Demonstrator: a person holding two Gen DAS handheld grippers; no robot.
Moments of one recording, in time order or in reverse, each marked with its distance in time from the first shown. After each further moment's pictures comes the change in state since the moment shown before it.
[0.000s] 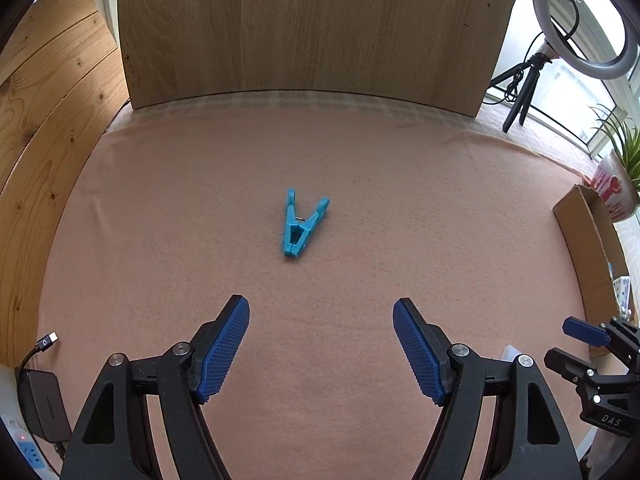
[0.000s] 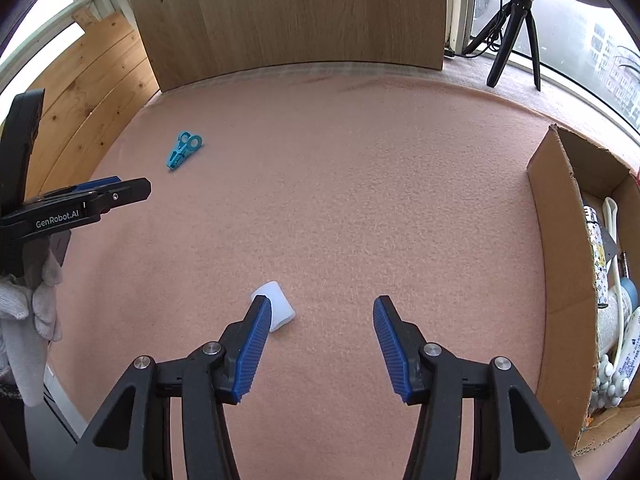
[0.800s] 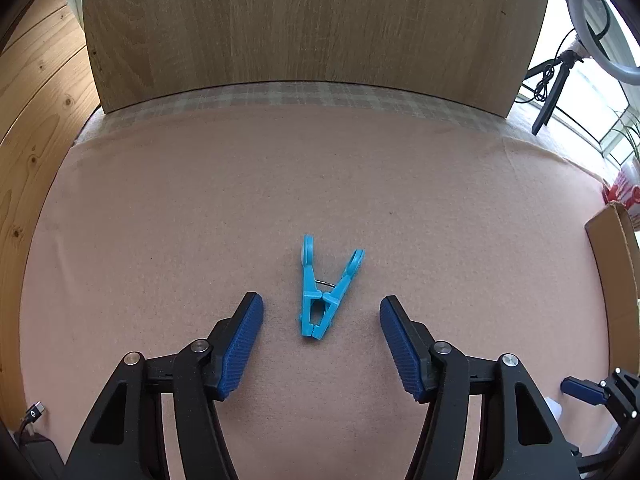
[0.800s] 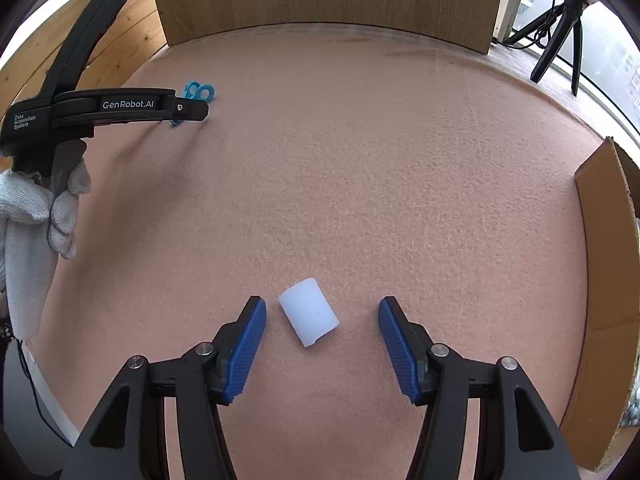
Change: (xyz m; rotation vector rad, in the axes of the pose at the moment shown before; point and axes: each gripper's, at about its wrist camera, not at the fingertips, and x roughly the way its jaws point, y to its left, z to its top) left arm 0.063 0.006 0.041 0.015 0.039 -0.006; right arm 0.039 0.033 0.001 -0.082 0.099 -0.025
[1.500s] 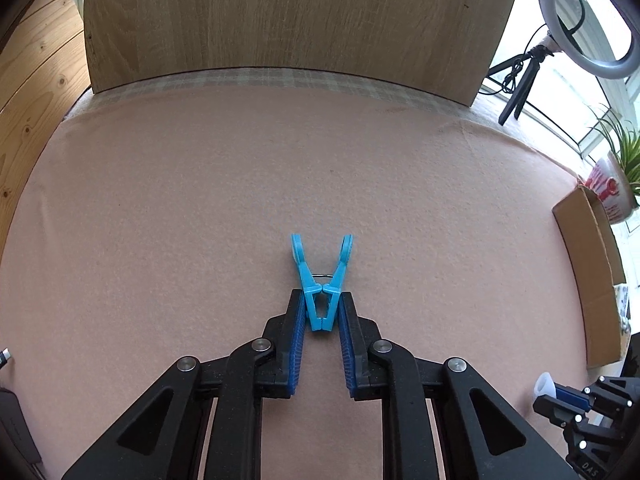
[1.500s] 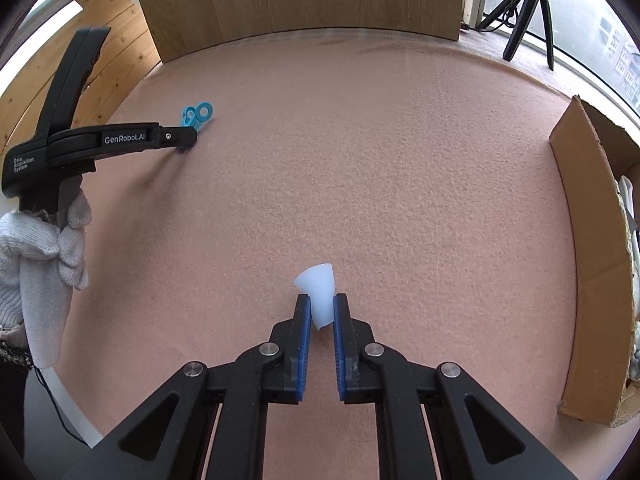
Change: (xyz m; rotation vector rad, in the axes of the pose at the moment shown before) left arm -0.018 -0.024 -0.042 -0.018 -0.009 -0.089; right arm -0.025 -0.019 -0.025 0.101 -0.028 0.037
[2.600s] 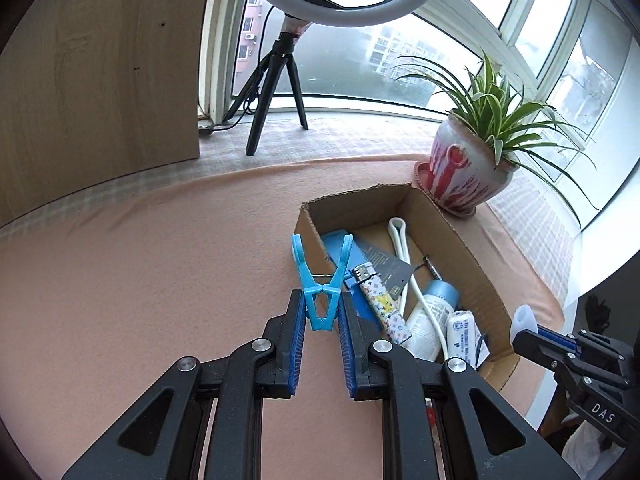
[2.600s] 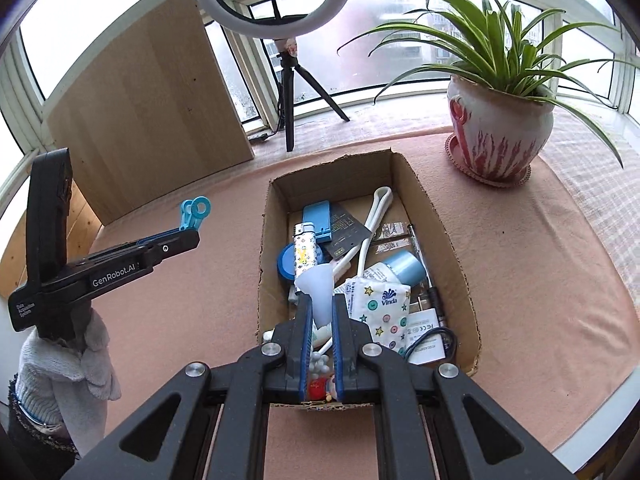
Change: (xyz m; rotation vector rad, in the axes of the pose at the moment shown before) left arm -0.030 -0.322 0.023 0.277 -0.113 -0.232; right arm -0.161 -0.221 -0.044 0.315 -0.341 -0.079
